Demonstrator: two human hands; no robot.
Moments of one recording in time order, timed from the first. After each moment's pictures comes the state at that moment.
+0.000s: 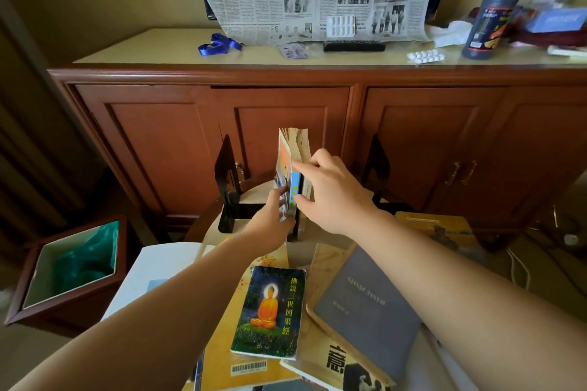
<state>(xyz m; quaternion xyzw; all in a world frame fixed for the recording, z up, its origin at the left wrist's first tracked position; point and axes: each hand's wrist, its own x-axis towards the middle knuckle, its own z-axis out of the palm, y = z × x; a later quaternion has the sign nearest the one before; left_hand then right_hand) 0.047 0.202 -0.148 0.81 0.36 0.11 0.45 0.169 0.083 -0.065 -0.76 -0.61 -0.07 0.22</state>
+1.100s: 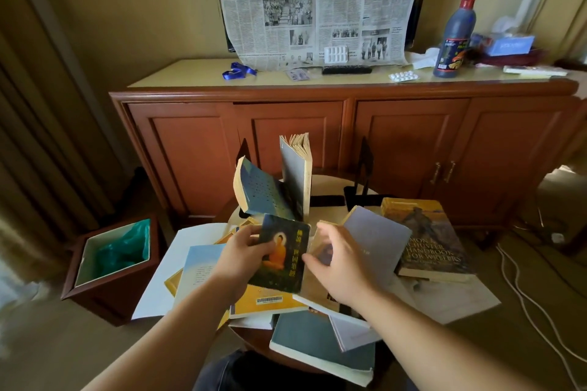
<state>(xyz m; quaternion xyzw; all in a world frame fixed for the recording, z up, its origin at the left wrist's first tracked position) -0.098 0.089 -0.115 0.60 0.45 0.21 0.63 0.060 -0.052 -0.140 -0.77 -0.46 0.12 0.43</state>
